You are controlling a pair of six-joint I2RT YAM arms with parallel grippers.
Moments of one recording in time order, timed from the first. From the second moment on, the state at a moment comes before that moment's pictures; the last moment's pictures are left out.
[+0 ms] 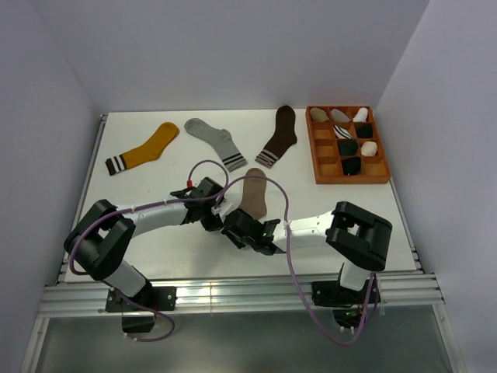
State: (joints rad) left arm -0.71 1.57 0.80 -0.32 0.01 -1.17; right arm 1.14 1.69 0.78 0.10 0.27 0.17
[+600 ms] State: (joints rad) left arm -0.65 1.37 0.66 -0.30 -0.02 -1.23; right arm 0.92 1.62 0.73 0.09 -0.13 0.24
